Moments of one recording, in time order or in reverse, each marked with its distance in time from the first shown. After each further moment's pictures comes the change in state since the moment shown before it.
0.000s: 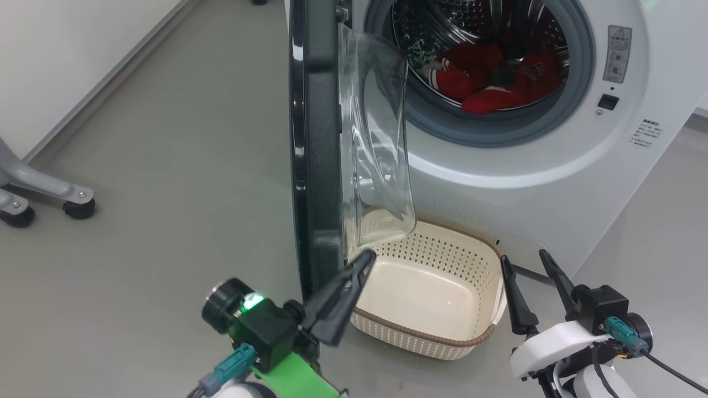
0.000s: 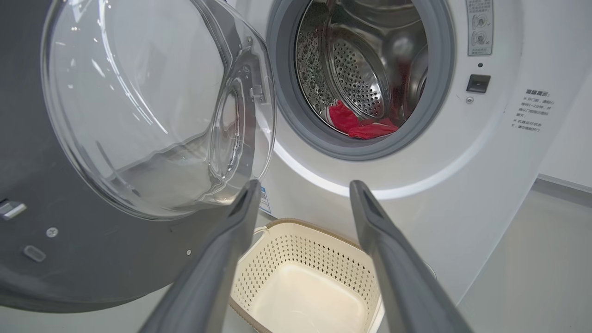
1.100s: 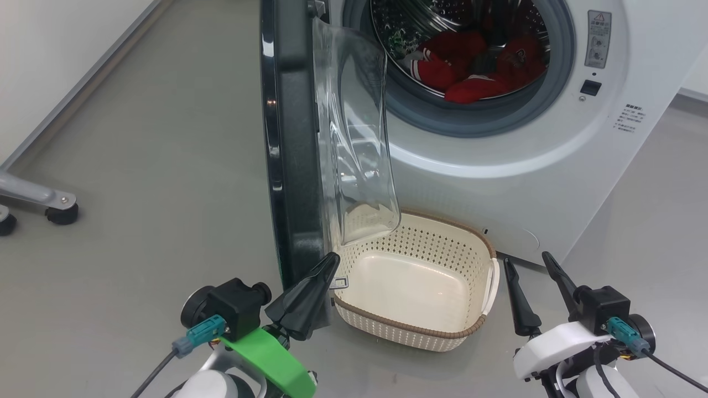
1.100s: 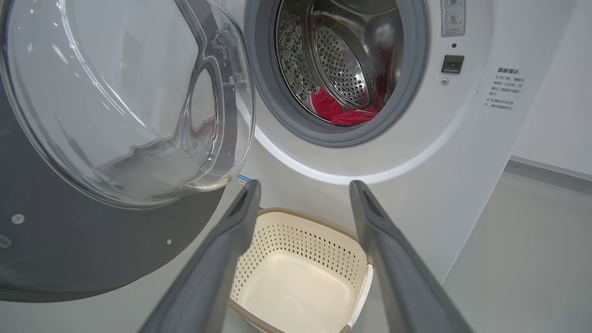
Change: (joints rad) left arm -0.014 0.044 0.031 0.156 -0.174 0.000 0.061; right arm -0.002 0.011 -0.031 0.021 -0.033 0.022 0.000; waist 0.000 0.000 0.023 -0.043
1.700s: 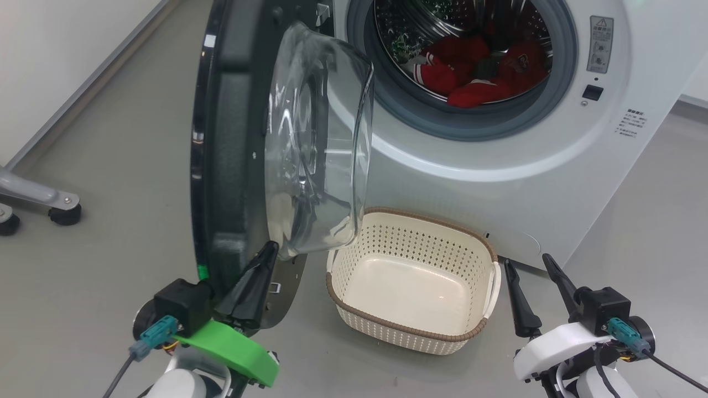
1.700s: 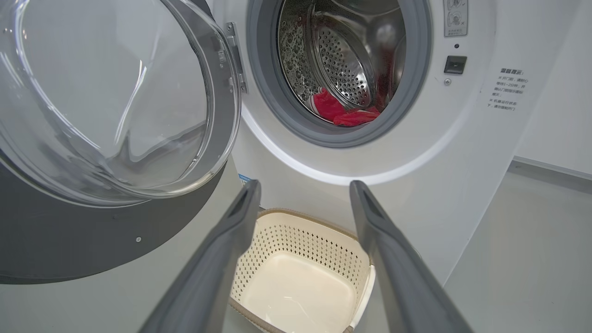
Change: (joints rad) left arm 0.018 0.000 0.109 0.083 -0.006 0.077 -0.069; right arm 0.000 0.006 -0.013 0.012 -0.001 0.009 0.000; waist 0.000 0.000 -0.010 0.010
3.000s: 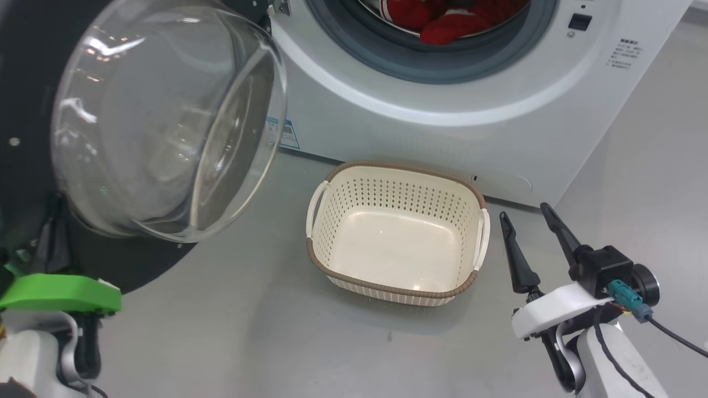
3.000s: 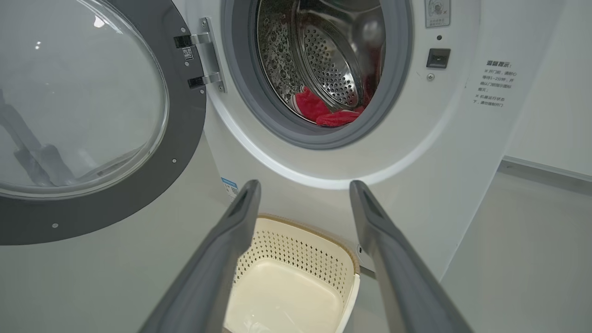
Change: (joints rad) left arm -0.113 0.093 0.388 0.226 -0.097 0.086 -0.125; right arm -0.093 -0.004 0.002 -0.053 -0.071 0.017 0.000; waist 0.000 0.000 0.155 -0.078
